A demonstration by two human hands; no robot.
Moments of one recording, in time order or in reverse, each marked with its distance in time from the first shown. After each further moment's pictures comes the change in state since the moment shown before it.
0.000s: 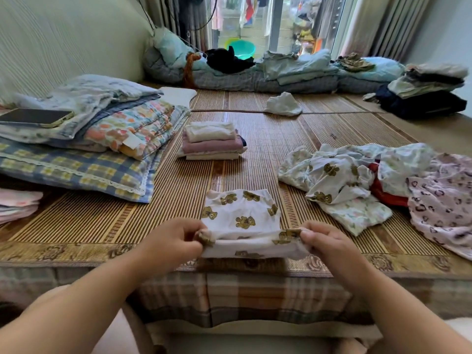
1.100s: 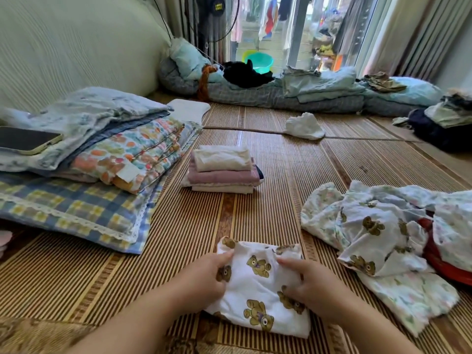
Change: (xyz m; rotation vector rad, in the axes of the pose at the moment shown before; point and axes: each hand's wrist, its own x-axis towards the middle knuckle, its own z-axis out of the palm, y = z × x) left_hand 0.125 -0.028 0.003 0.064 -0.077 -0.245; right_hand 0.141 0.023 -0.004 -0.671 -0.088 0.291
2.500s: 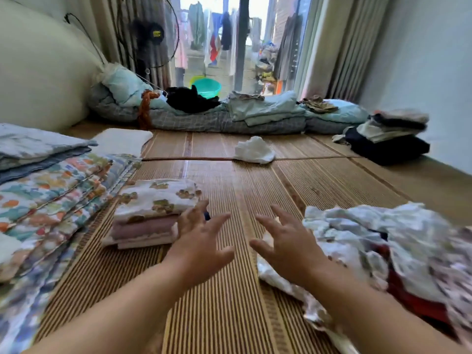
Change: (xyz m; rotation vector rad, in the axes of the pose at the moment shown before) left_hand 0.153 0.102 -0.040 0.343 0.325 0.269; right_hand 0.094 -0.015 -0.109 -0.412 0.432 -0.044
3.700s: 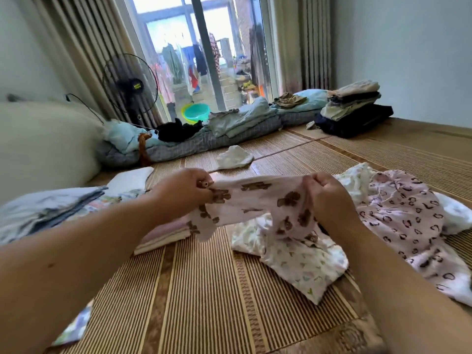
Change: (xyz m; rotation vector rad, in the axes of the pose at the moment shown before) left_hand -0.085 0.178 -0.095 0.150 0.068 0.141; right_hand -0.151 0.096 -0.111 0.940 0.581 0.222
